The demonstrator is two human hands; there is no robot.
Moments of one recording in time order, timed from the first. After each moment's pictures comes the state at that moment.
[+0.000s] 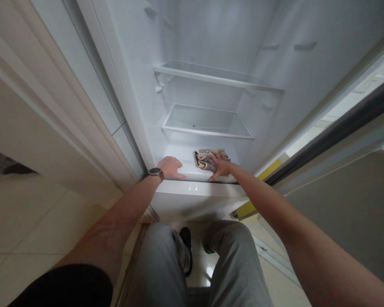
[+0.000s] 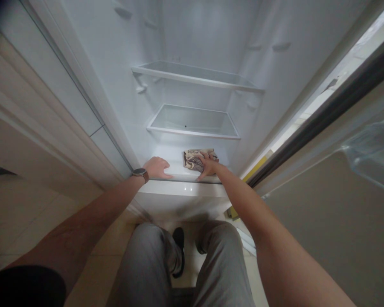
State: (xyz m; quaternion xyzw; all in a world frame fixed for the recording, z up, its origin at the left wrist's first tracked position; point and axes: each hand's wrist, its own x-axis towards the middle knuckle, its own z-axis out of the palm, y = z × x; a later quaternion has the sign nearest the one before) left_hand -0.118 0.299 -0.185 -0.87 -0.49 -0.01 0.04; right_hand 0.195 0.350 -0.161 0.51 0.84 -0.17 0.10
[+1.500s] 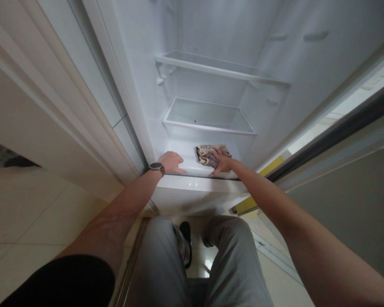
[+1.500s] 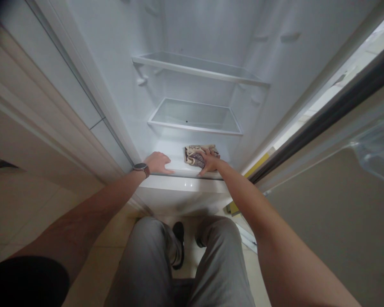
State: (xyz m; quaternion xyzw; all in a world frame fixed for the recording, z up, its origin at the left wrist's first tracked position) left_hand -0.119 0.299 -0.186 -0.87 -0.50 0.00 0.06; right_hand 0.196 0.350 -0.160 0.51 0.84 -0.16 0.10
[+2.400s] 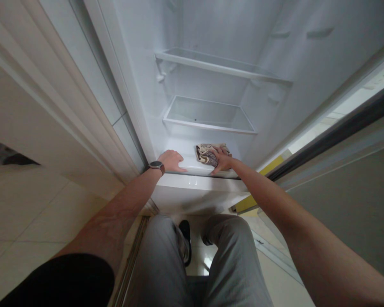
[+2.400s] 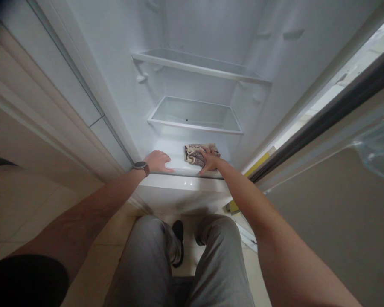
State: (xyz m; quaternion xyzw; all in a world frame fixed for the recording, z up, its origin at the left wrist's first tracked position) left_hand -0.118 0.298 -0.184 -0.87 -0.50 0.00 0.05; right_hand 0.195 0.346 -0.156 0.51 0.84 -0.16 0.10
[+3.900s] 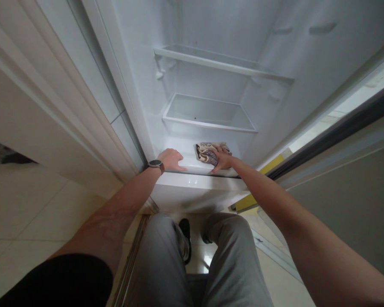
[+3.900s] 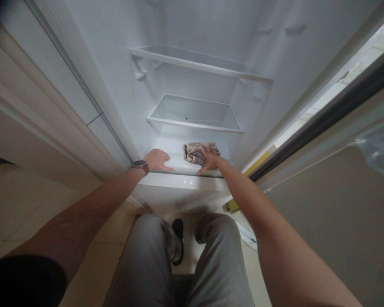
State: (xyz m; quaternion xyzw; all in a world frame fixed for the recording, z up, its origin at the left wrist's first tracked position) left_hand -0.118 0.298 -0.183 -0.87 -0.49 0.00 0.06; right_hand 0.196 0.347 -0.158 0.51 0.84 -0.16 0.09
